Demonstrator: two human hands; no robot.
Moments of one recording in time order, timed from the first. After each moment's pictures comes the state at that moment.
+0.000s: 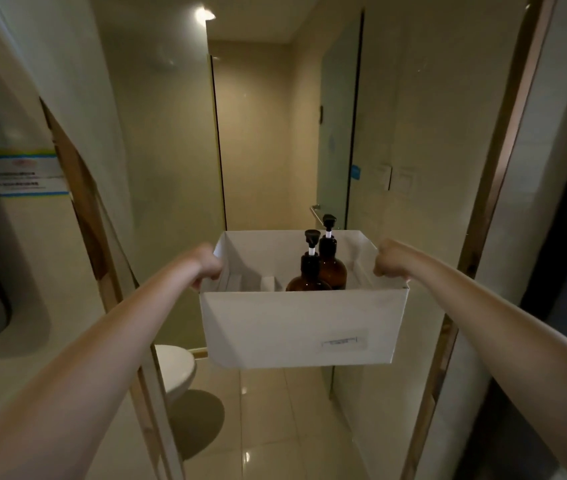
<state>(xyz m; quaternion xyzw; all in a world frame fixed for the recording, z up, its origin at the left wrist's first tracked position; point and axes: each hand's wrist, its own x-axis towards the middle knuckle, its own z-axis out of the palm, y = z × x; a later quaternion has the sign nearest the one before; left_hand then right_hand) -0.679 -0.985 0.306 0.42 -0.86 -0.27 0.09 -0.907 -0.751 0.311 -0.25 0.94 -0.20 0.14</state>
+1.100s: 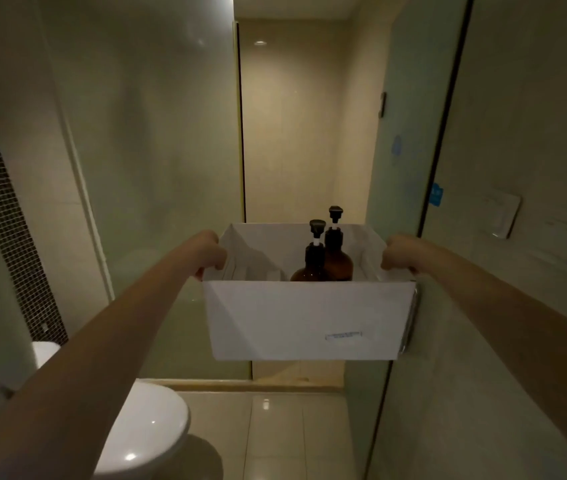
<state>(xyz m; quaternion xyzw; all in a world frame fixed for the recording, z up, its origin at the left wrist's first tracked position) -0.936 -1.233 0.319 0.46 -0.81 -0.32 0.16 -1.197 -1.041 0.326 -0.35 0.92 -0.14 0.11</state>
